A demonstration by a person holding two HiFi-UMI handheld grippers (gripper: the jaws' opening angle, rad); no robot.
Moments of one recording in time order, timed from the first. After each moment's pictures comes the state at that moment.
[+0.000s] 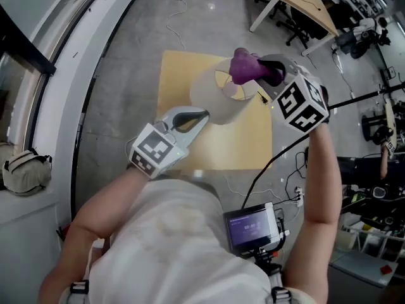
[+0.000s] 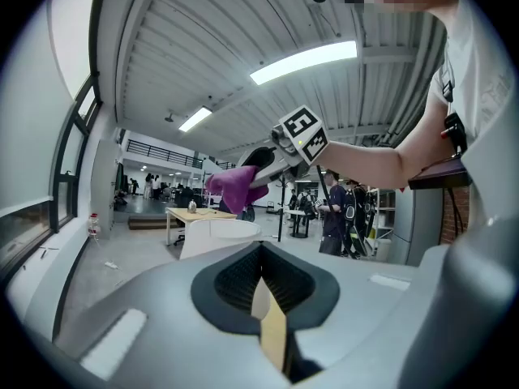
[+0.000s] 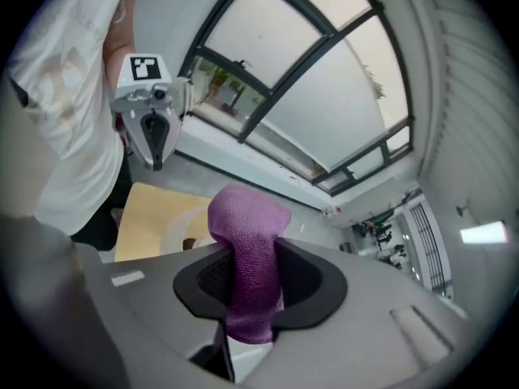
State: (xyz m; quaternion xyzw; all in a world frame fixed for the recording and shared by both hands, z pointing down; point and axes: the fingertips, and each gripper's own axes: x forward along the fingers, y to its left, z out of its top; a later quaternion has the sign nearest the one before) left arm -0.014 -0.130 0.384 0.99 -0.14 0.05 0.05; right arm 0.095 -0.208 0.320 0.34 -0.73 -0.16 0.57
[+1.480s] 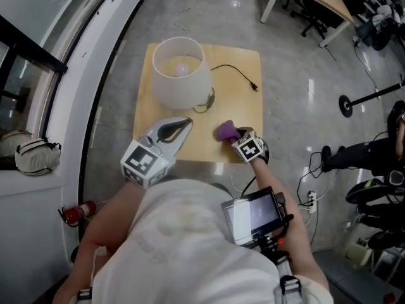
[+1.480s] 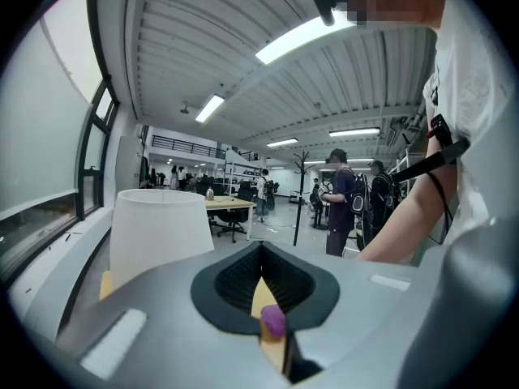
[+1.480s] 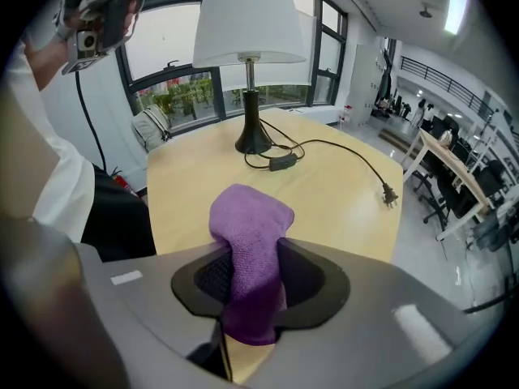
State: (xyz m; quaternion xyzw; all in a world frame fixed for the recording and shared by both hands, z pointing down) left arm 0.099 -0.045 0.419 0.97 -0.23 0.10 0.07; right arm 0.262 -0.014 0.715 0.41 -0.75 0.24 0.45
